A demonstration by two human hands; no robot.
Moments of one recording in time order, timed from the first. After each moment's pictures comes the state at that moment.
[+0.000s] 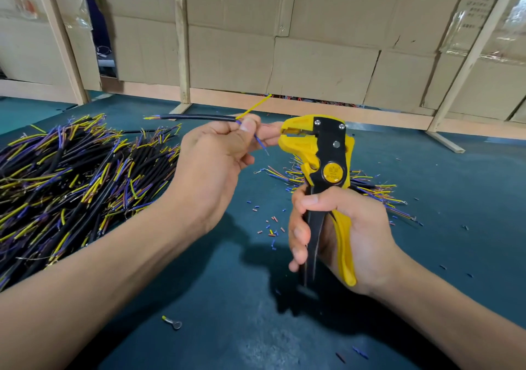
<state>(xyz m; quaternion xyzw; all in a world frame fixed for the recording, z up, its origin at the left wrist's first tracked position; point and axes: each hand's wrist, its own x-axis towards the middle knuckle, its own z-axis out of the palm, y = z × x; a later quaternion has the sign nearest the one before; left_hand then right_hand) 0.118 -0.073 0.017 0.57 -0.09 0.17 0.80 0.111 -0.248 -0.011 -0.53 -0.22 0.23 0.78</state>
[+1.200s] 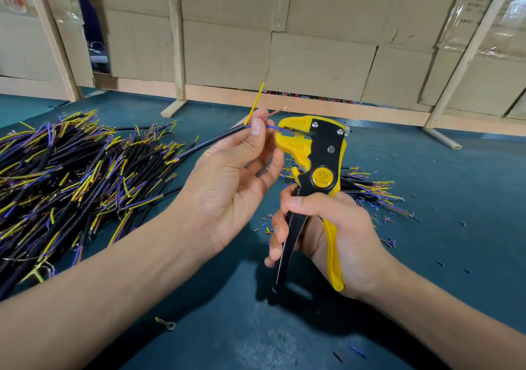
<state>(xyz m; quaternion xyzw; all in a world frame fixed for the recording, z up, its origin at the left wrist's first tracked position) 0.117 -0.094 0.008 0.34 -0.08 0.04 0.94 0.111 -0.241 -0.020 -0.54 -0.23 0.22 0.78</state>
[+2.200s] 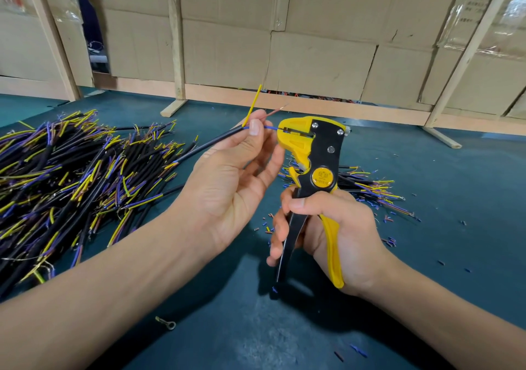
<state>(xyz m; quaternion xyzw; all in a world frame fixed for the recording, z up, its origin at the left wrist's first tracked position) 0.118 -0.094 0.005 0.32 -0.06 0.05 0.95 0.115 -0.242 -0.021 -0.54 -0.24 0.22 0.77</state>
